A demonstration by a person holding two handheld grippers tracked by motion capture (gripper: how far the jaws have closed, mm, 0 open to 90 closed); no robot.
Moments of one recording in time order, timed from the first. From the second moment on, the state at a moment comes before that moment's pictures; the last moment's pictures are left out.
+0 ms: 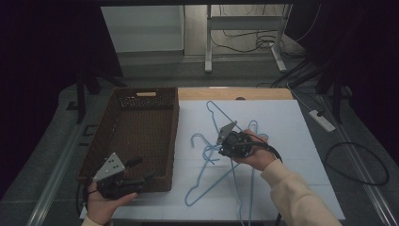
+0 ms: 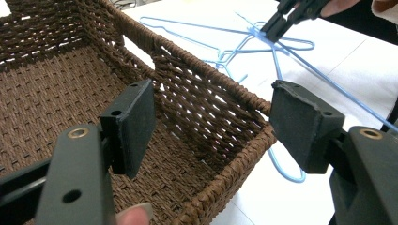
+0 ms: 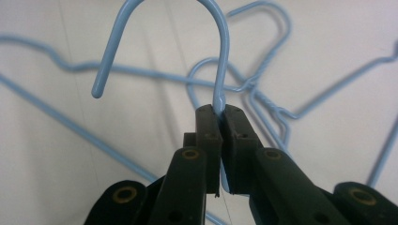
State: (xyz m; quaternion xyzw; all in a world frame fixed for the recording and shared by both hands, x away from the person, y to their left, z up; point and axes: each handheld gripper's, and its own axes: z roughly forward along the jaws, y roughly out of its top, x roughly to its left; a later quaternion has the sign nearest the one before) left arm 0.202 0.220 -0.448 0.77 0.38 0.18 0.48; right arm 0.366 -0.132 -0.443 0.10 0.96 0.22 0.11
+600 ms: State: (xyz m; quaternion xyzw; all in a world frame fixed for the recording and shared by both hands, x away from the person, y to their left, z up) left arm 0.204 0.212 -0.445 0.77 0.38 0.17 0.49; right arm 0.362 -0.165 -0.420 0.23 0.90 0.36 0.12
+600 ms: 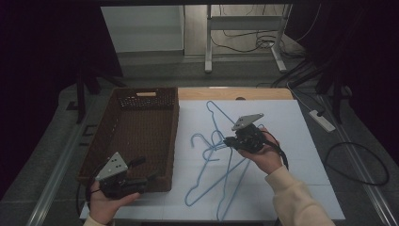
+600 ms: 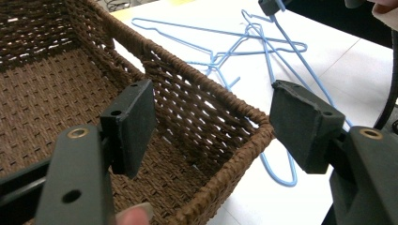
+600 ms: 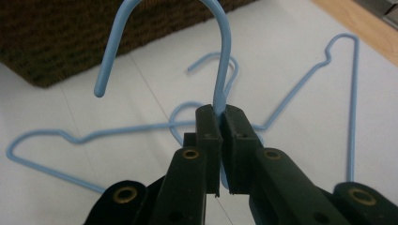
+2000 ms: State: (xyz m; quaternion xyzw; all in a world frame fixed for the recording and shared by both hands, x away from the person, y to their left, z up) left arm 0.251 0.104 -0.438 0.81 0.34 0.08 0.47; right arm 0.334 -0.167 -0.392 0.29 0.83 0.45 0.17
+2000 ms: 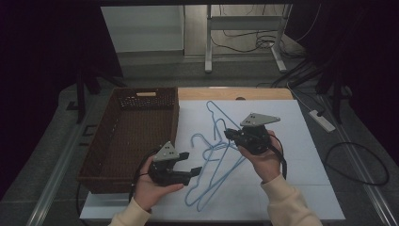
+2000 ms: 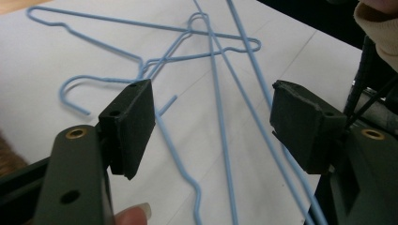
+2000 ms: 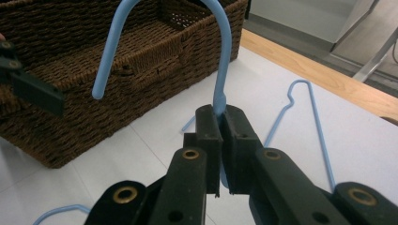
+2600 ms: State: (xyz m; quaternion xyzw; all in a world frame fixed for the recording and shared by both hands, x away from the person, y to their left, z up) left arm 0.267 0.064 -0.449 0.82 0.34 0.04 0.46; right arm 0.329 -0.158 -0.397 0.29 0.82 0.46 0.19
